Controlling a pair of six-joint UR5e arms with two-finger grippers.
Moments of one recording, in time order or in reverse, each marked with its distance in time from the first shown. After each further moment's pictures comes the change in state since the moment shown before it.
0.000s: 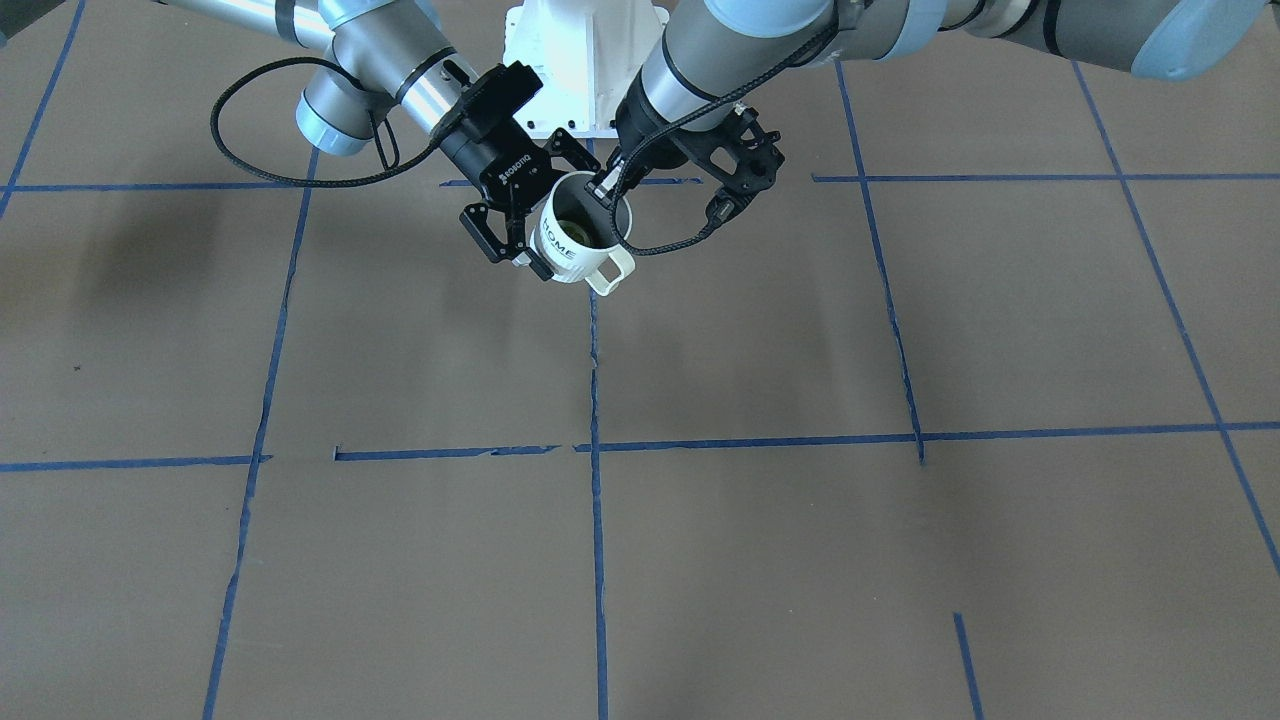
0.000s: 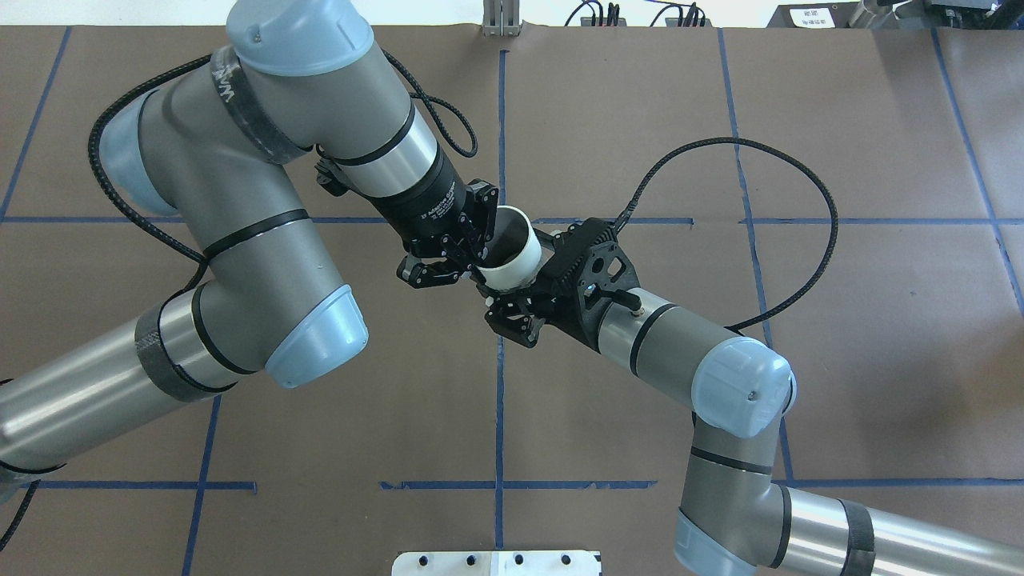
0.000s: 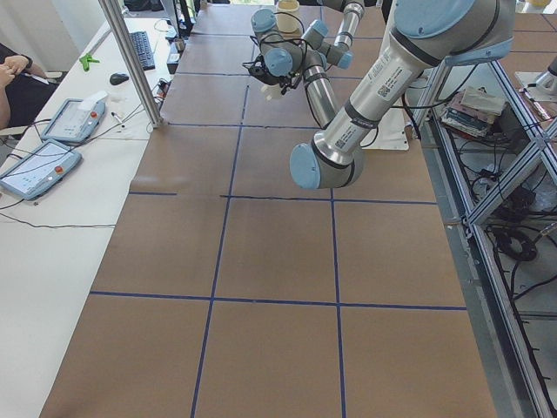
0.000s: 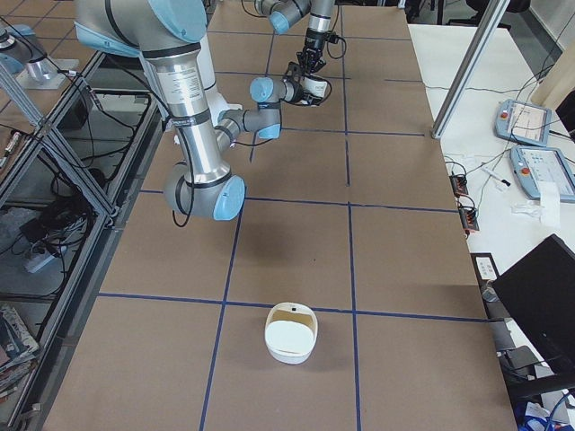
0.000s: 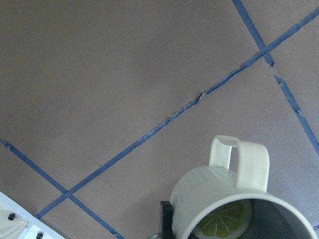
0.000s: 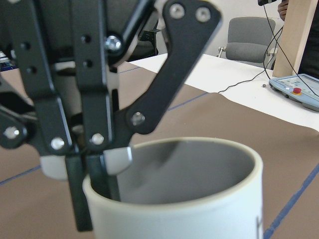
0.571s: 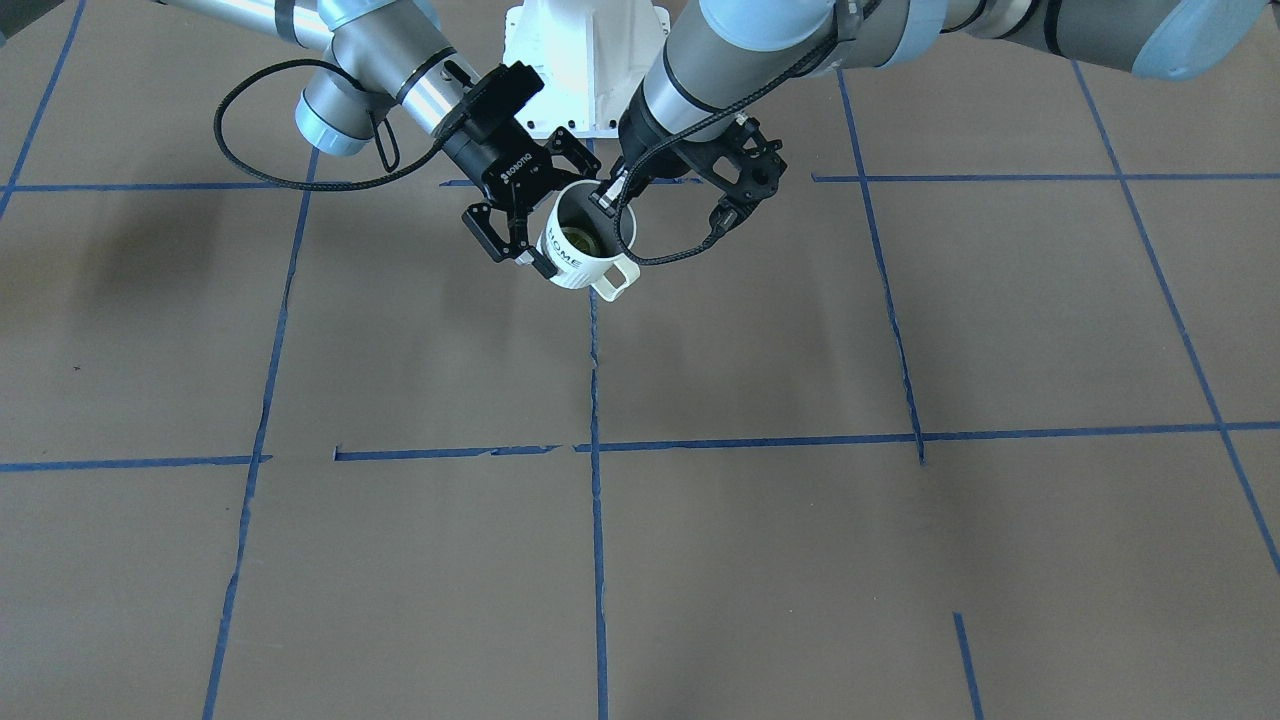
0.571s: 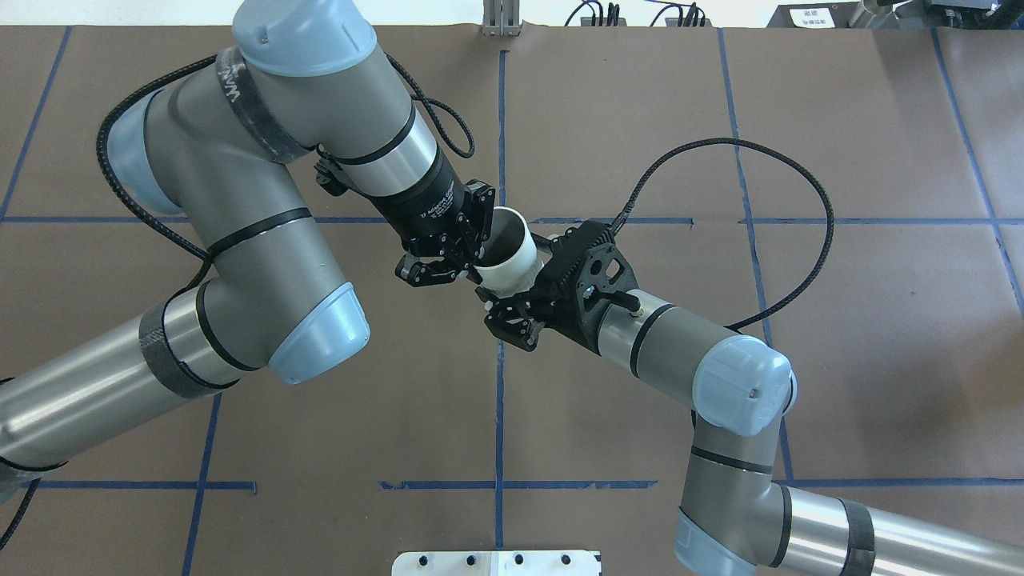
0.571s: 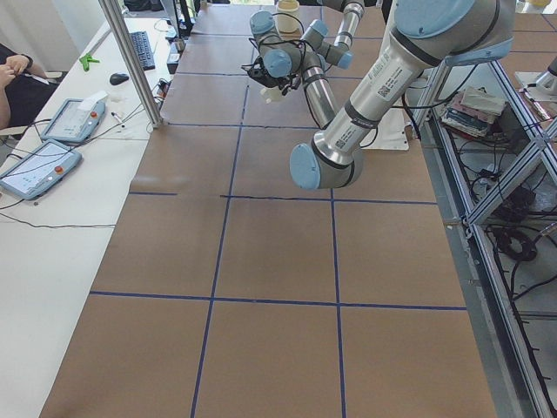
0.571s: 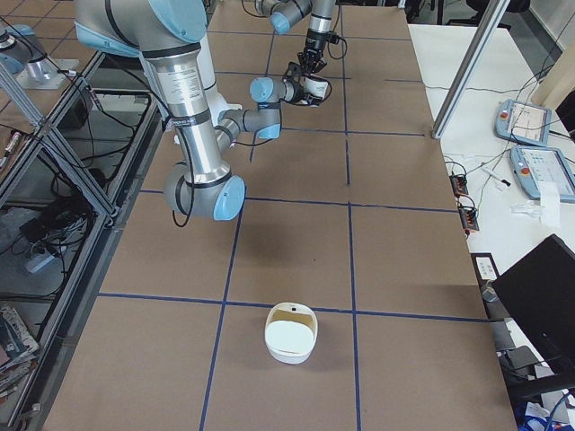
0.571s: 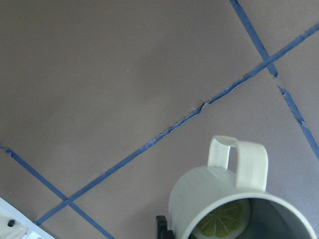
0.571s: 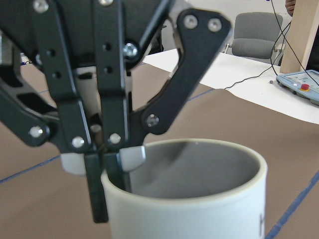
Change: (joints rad) left arm -0.001 0.000 0.015 0.005 0.002 -0.001; right arm 0.000 -0.001 0.000 0.000 0.029 -0.003
